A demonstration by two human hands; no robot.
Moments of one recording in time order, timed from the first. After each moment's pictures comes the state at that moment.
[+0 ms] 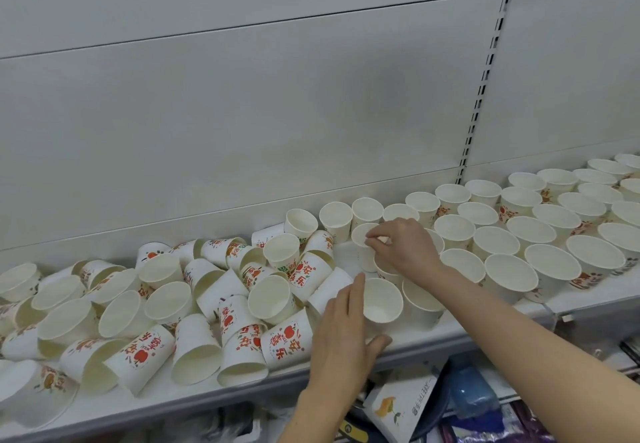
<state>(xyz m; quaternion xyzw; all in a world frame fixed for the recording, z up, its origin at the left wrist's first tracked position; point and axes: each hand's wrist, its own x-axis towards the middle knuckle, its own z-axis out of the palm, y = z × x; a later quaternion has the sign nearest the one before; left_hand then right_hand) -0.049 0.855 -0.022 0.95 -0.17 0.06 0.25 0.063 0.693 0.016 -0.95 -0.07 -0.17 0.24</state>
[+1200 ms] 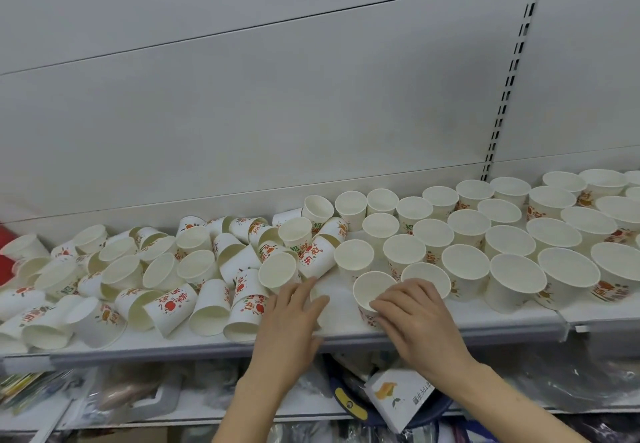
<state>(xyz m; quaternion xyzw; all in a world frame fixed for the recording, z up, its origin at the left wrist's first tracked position) -0.073 0.915 -0.023 0.99 -0.13 0.10 0.00 -0.057 0.680 -0.041 -0.87 -0.32 -0.33 0.19</state>
